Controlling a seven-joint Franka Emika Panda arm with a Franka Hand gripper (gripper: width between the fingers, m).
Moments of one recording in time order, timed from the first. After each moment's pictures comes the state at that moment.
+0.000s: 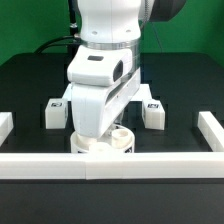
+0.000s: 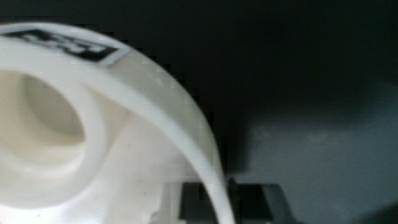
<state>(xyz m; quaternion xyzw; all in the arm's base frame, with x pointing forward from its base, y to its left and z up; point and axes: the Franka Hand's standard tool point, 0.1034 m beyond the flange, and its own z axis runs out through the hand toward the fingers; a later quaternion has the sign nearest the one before) 0.568 -0.022 0.010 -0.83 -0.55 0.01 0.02</state>
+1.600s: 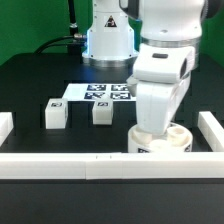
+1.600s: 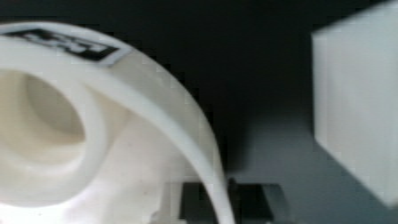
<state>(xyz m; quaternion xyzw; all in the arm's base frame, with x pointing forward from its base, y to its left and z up) 0.566 0.085 0.011 -0.84 -0.54 0.01 0.02</state>
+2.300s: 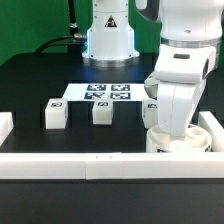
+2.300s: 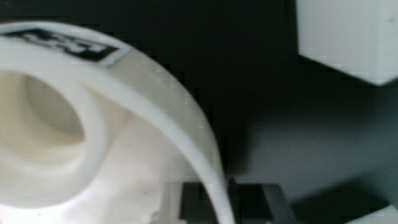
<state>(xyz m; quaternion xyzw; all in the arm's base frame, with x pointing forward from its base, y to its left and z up) 0.570 0.100 0.010 -0.84 -0.54 0.00 0.02</state>
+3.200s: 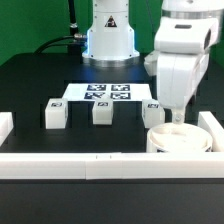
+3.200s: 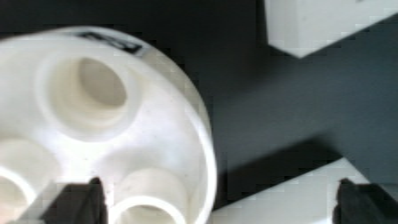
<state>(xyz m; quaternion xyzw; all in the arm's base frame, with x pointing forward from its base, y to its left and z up) 0.570 0.085 0.056 -0.84 -0.54 0.00 0.01</state>
